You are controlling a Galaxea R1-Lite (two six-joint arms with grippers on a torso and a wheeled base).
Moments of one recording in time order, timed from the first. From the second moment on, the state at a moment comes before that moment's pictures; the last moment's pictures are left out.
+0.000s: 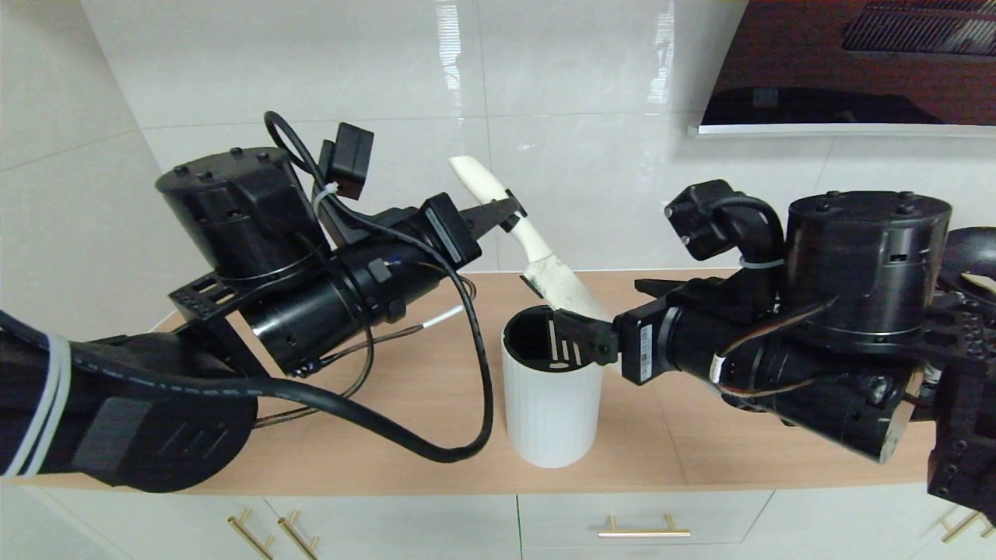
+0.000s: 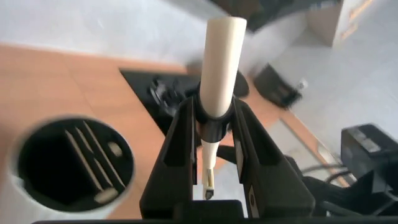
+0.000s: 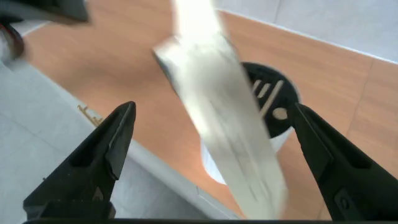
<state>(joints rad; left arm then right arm) -0.56 1.74 -0.93 -0.97 -0.20 -0.67 0.82 1.63 -0.92 -0.57 -0.23 0.07</state>
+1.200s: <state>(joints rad) -0.48 1.77 -0.86 -1.17 -0.21 -0.09 0.76 1.61 -0.93 -0.57 -0.23 0.06</state>
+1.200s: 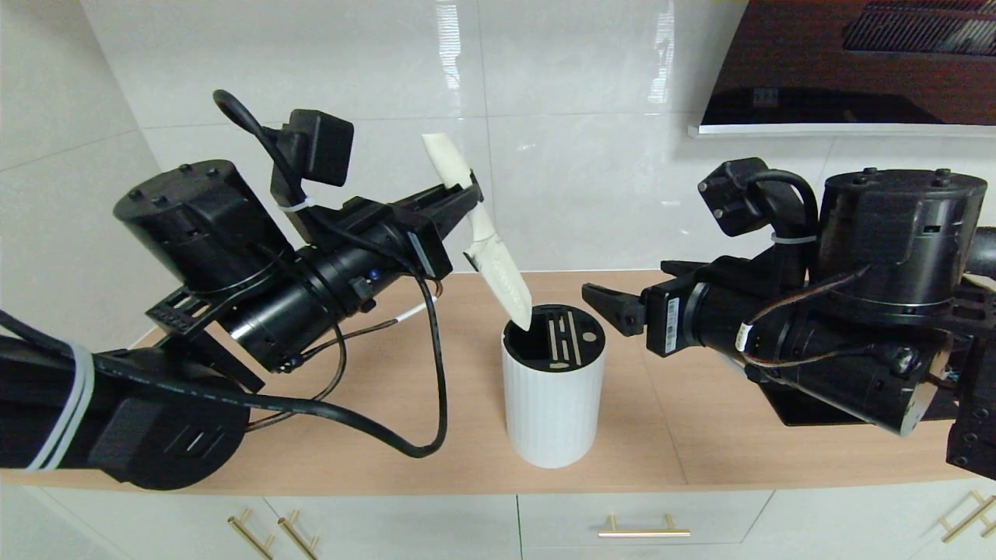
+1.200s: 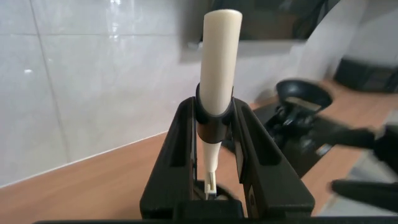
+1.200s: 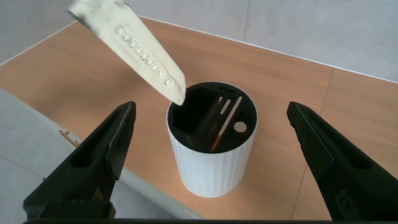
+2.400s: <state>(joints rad) -0.54 1.93 -0.84 -1.22 -0.20 -0.04 0.74 1.62 -0.93 -0.57 -0.23 0.05</state>
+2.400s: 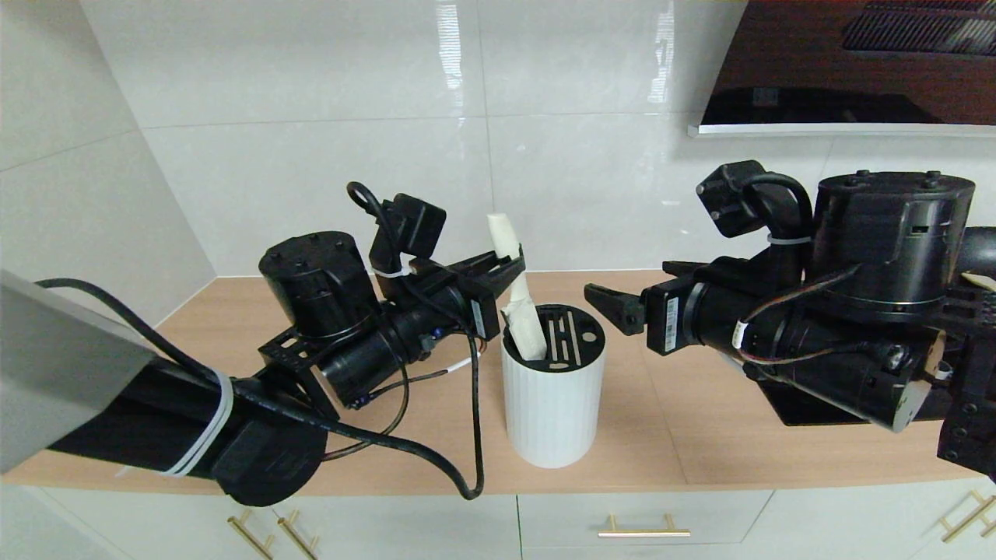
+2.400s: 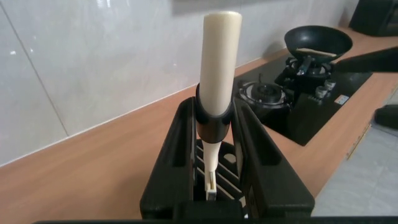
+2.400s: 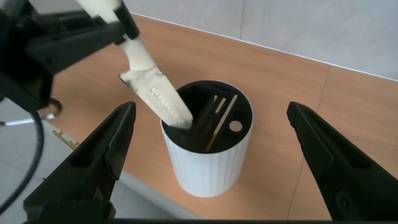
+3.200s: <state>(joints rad) -0.58 2.07 -0.86 -1.26 -0.18 -0.04 0.74 1.62 -0.93 -0.57 -0.23 0.05</state>
